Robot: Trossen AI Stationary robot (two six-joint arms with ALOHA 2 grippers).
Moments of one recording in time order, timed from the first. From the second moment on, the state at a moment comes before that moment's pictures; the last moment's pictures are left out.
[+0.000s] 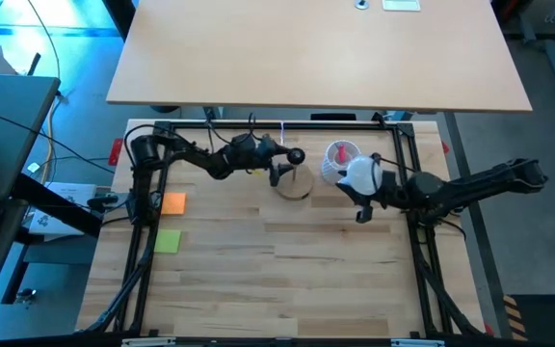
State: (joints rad) left arm 0.42 2.00 0.85 0.97 0.25 -0.07; right arm 0.16 0.83 0.36 0.71 0.37 -0.13
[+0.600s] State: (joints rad) left arm 0.35 1.92 0.85 0.75 0.31 0.11; right arm 0.18 0.89 0.36 0.56 0.42 -0.01
